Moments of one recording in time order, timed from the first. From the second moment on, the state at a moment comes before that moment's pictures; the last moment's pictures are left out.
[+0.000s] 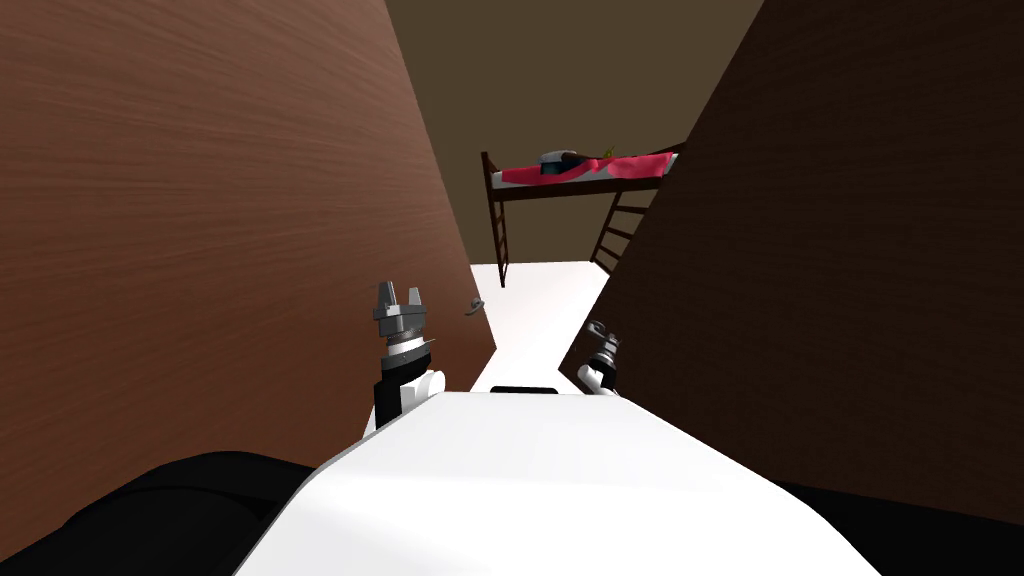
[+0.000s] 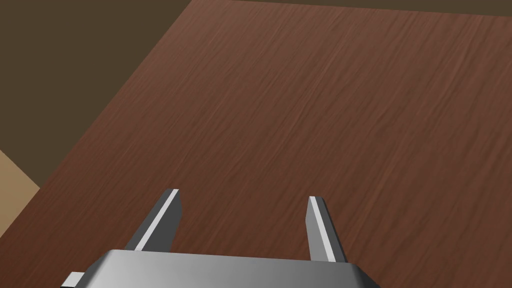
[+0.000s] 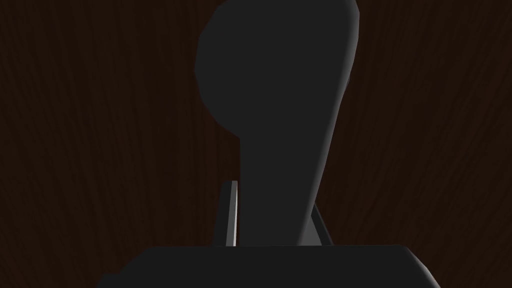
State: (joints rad) arm -0.17 -0.06 -0.41 -0.61 -0.51 -0.86 0.37
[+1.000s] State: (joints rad) arm -0.18 -0.07 -0.48 -0.57 -0.57 -0.91 0.41
